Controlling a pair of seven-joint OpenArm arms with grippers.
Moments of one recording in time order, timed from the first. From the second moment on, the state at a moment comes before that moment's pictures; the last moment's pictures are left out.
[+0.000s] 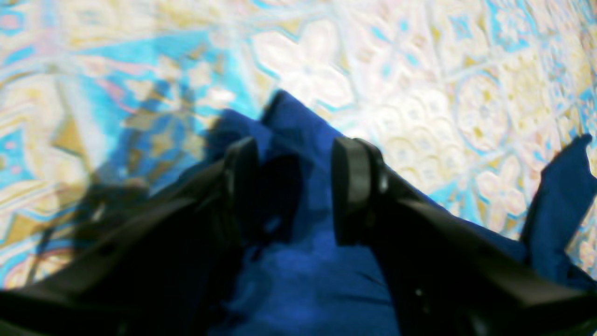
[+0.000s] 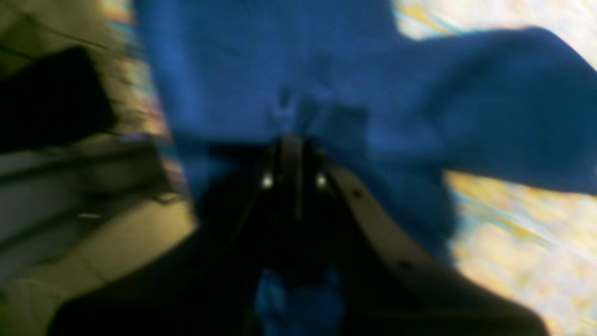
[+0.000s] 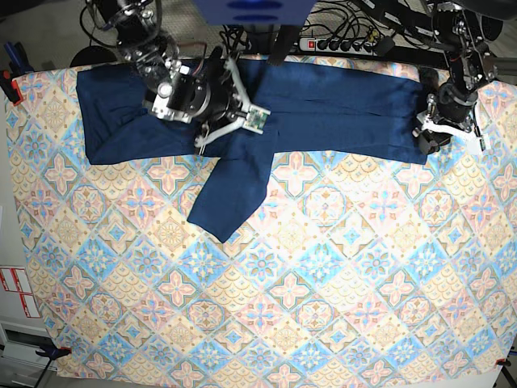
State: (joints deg) left arm 22.9 -13.8 -29.4 90.6 -42.8 -12.7 35.5; right arm -12.5 13.4 -27.0 108.6 0.5 41.1 -55.7
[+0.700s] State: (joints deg) left arm 2.2 -13.4 -7.5 93.1 -36.6 -12.3 45.1; right arm -11.9 18.8 -28.4 109.2 0.9 41.3 -58.0
